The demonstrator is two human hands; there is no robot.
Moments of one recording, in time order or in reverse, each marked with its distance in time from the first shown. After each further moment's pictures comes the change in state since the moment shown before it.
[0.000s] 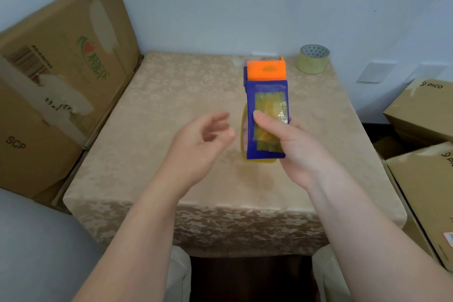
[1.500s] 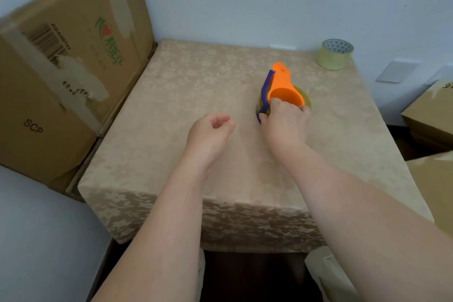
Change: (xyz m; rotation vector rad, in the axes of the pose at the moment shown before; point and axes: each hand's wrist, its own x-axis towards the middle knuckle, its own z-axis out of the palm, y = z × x) left_hand 0.040 -0.050 -0.002 -0.100 0.174 -0.280; right_hand 0.090 0.044 0.013 -1.636 0.505 -0.219
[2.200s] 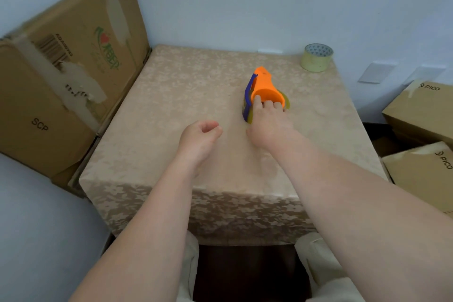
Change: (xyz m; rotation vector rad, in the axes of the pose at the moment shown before) left_hand -0.009 -0.010 0.003 0.015 0.018 -0.014; right_hand -0.007 0.007 -0.015 -0.153 -0.253 -0.116
